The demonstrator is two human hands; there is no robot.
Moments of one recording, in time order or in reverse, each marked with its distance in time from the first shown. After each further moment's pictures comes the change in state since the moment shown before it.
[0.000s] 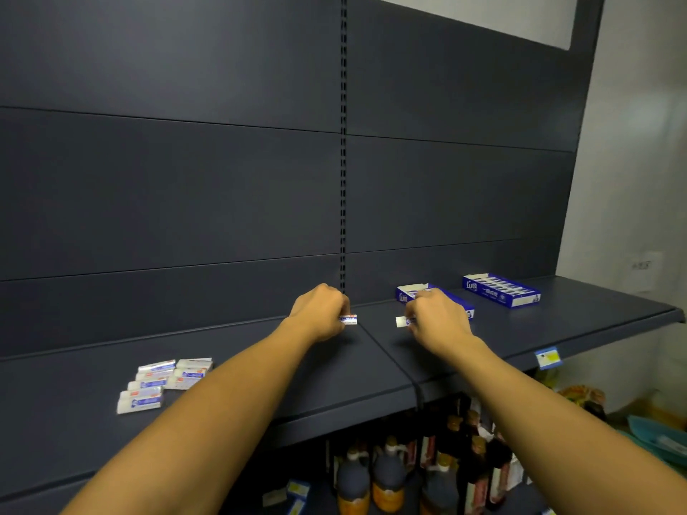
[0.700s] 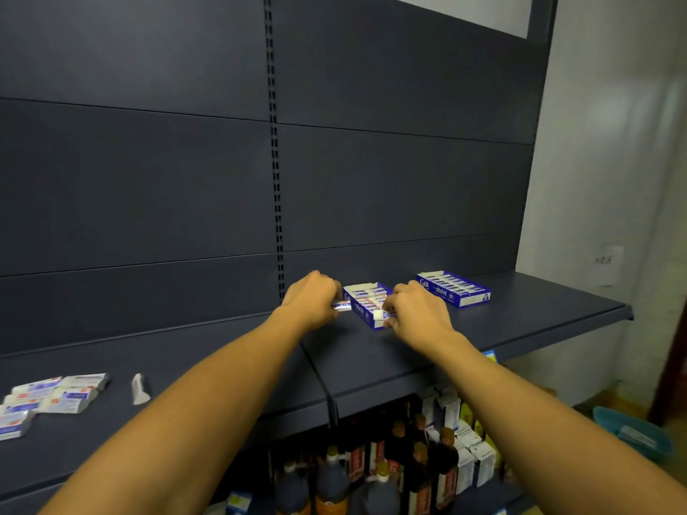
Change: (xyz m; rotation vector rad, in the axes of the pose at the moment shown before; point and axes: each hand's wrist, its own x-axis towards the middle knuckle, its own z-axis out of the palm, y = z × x) left_hand 0.094 0.108 0.025 0.036 0.066 0.026; right_hand 0.016 0.122 0.011 0.018 0.011 -0.078
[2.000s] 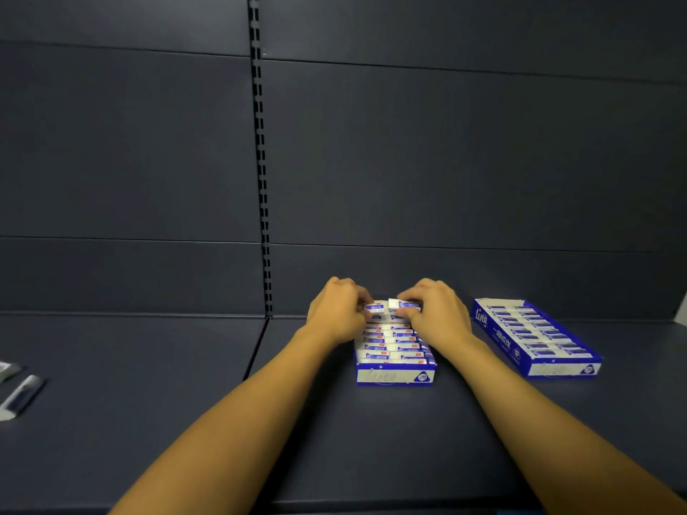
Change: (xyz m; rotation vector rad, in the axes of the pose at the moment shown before) left_hand 0.162 0.022 0.131 -0.225 0.096 -0.418; right_hand 0.198 0.126 0.157 0.528 -0.010 -0.091
